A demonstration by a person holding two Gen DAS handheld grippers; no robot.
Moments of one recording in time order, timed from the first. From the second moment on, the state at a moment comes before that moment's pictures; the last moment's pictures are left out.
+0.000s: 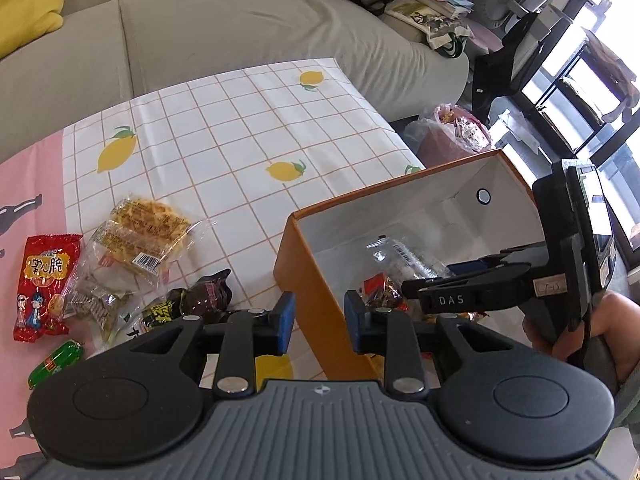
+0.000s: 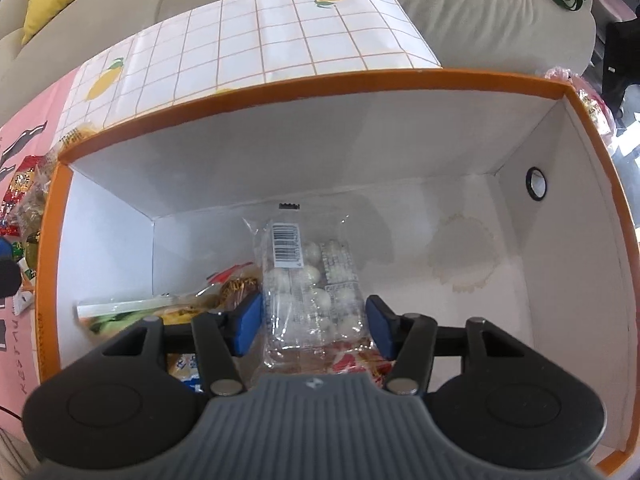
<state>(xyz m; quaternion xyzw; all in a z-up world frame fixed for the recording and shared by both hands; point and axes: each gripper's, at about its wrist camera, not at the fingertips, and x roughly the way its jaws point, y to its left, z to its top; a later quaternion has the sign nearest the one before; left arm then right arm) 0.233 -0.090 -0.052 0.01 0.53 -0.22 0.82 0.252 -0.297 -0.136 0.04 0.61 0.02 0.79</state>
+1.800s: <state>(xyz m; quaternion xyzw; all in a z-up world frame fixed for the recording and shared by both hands) 0.114 0.115 -0.077 -0.09 0.44 -0.04 0.89 0.115 -0.071 -0.075 -0.04 0.39 0.12 0.91</state>
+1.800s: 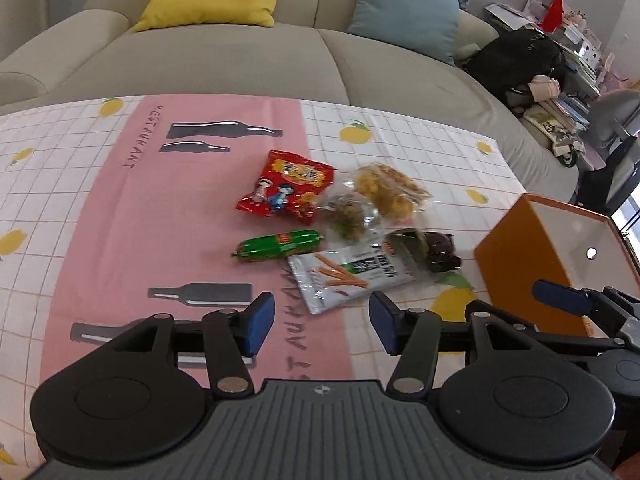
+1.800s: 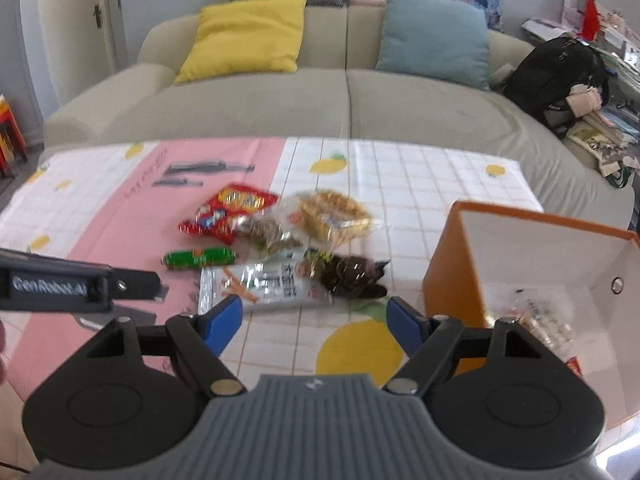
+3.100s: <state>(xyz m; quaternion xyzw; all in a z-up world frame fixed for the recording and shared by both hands) 0.220 0.065 -0.143 0.11 0.47 -0.23 0.84 0.187 -0.065 -0.138 -0.08 0.42 0.16 0.89</state>
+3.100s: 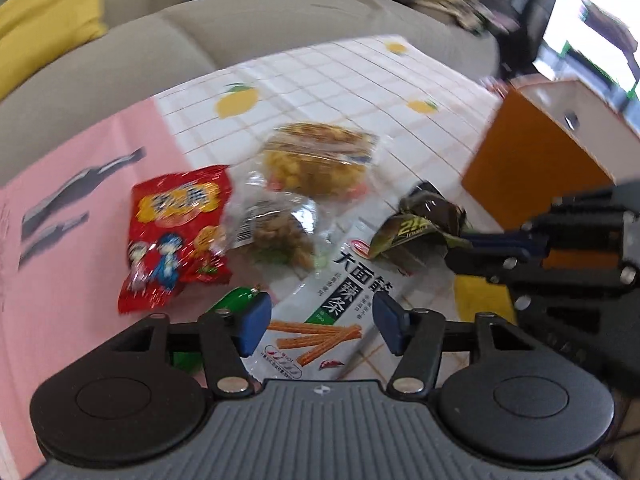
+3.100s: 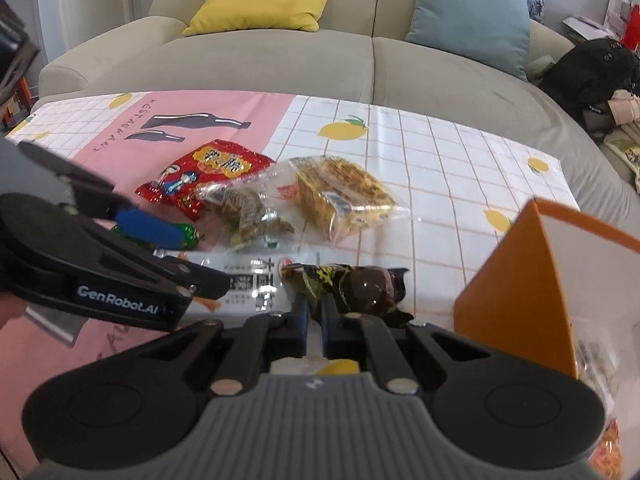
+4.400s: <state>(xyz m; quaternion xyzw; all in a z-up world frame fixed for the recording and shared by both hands) 0.142 0.074 -0.156 -0.06 0.60 0.00 0.80 0.093 -0.080 -0.140 -0.12 0.47 0.23 0.84</state>
